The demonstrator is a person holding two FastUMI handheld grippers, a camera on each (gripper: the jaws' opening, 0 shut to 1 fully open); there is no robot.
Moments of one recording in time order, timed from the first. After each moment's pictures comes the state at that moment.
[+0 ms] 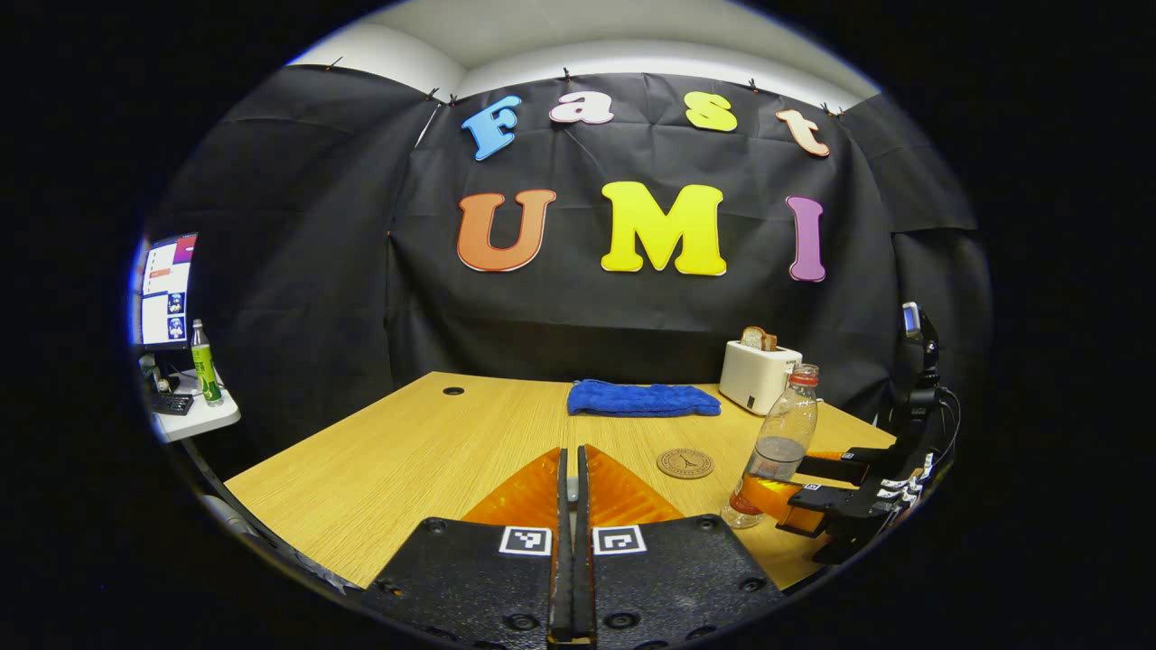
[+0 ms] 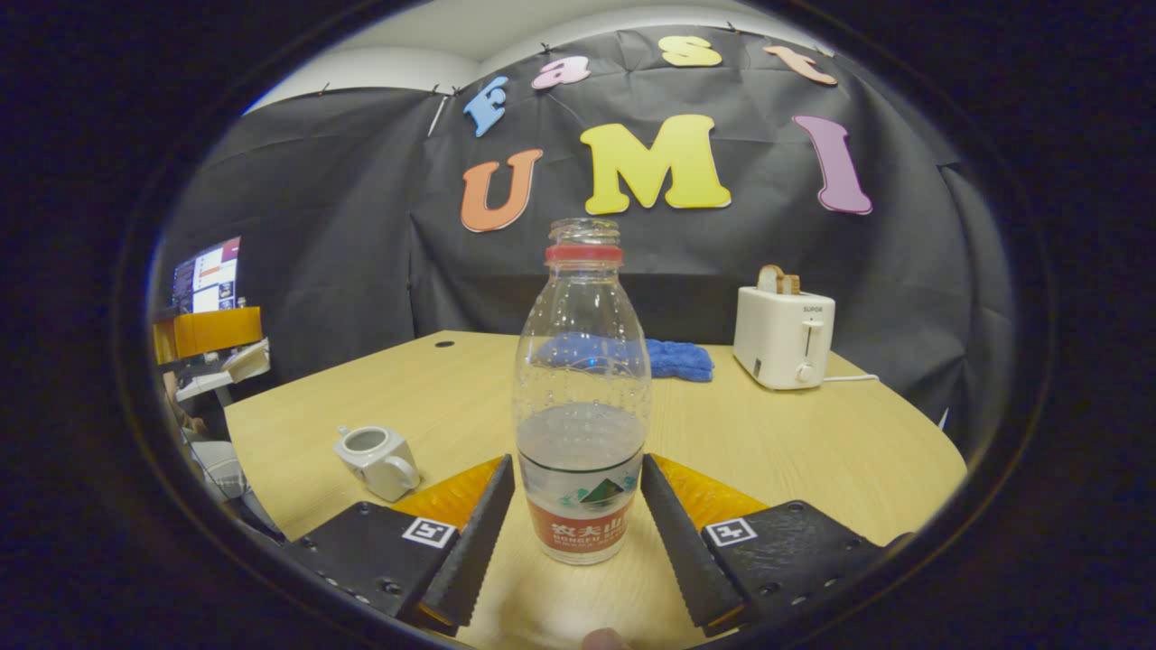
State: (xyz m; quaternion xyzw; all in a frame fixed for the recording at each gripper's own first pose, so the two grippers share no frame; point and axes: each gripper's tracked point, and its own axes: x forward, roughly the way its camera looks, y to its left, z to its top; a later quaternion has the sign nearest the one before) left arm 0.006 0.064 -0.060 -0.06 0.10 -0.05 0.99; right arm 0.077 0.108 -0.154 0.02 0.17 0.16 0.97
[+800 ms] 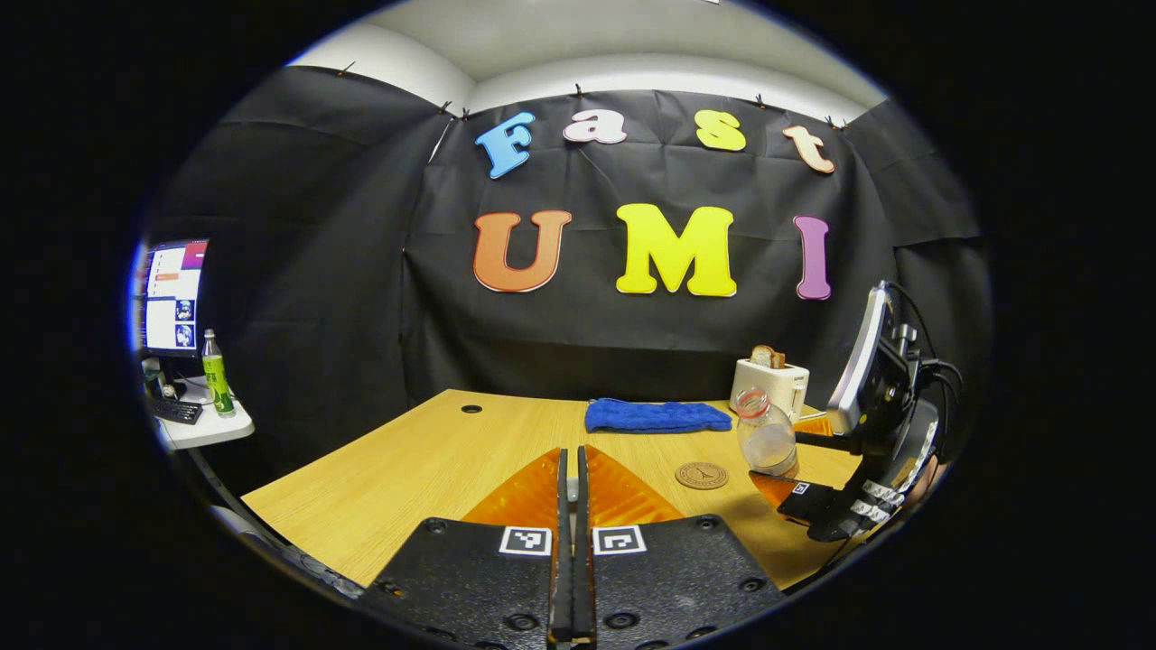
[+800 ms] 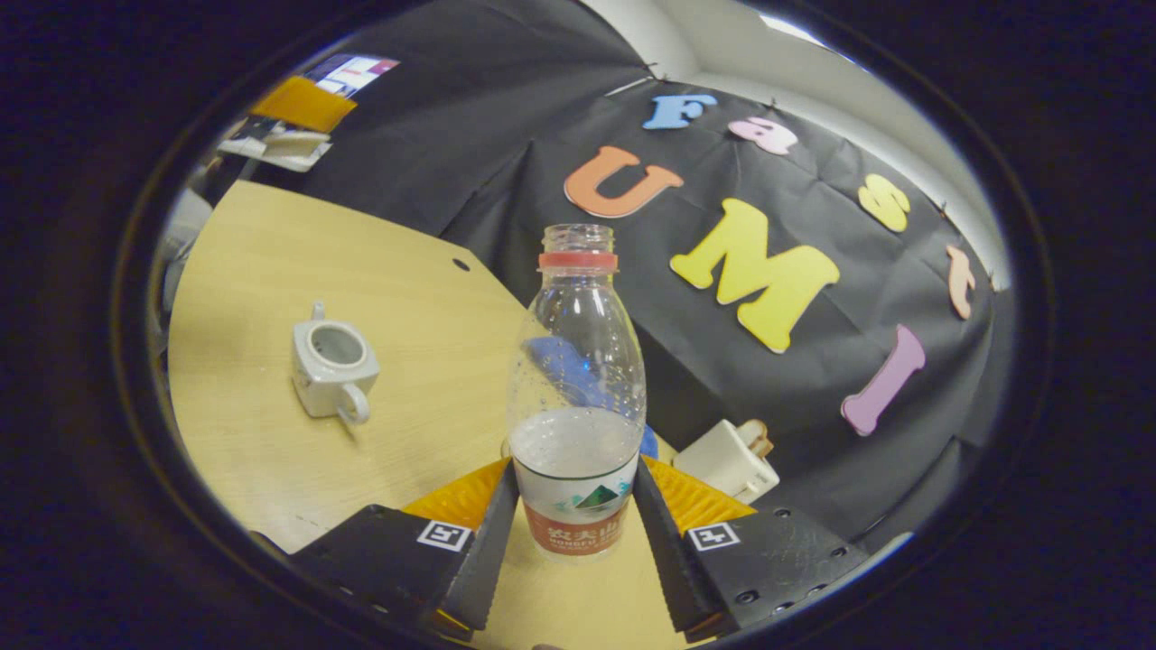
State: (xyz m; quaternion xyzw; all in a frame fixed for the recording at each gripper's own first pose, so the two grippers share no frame) left arm -0.005 0.107 -0.038 -0.06 0.06 -0.04 1.00; right arm 0.098 0.139 -0.124 -0.37 0.08 0.16 0.91
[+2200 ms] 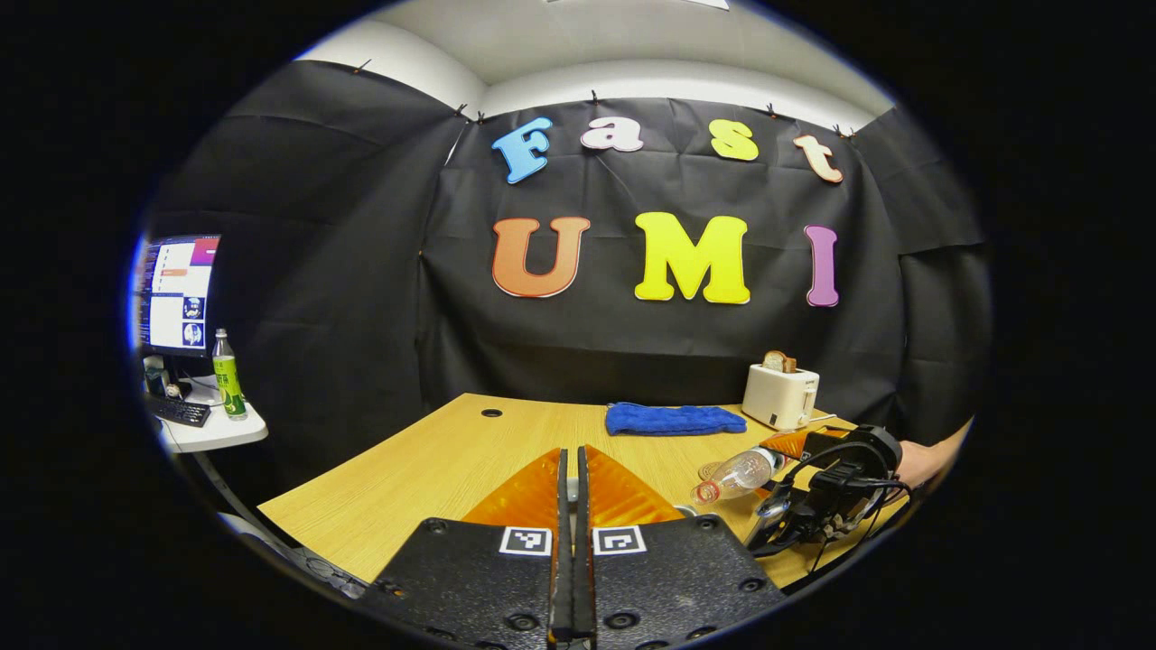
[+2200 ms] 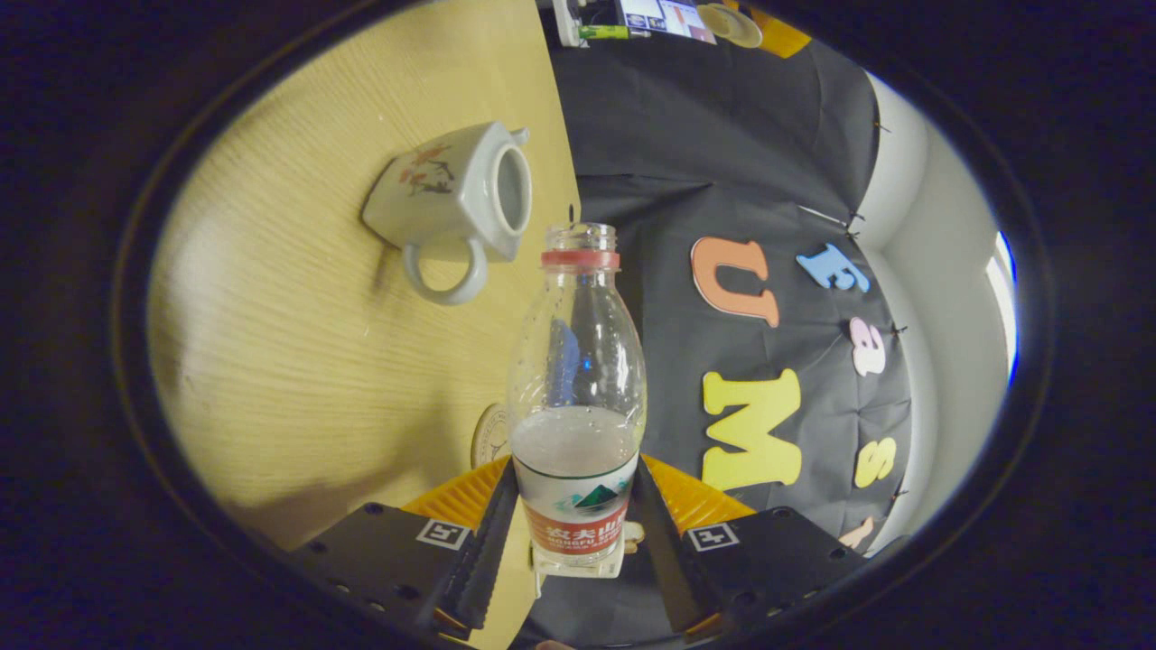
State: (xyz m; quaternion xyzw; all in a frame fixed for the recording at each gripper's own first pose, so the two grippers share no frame) left arm -0.013 0.147 -0.041 -0.07 0.06 -0.04 1.00; right arm 0.114 0.160 -0.167 -0.70 -0.04 0.12 0.70
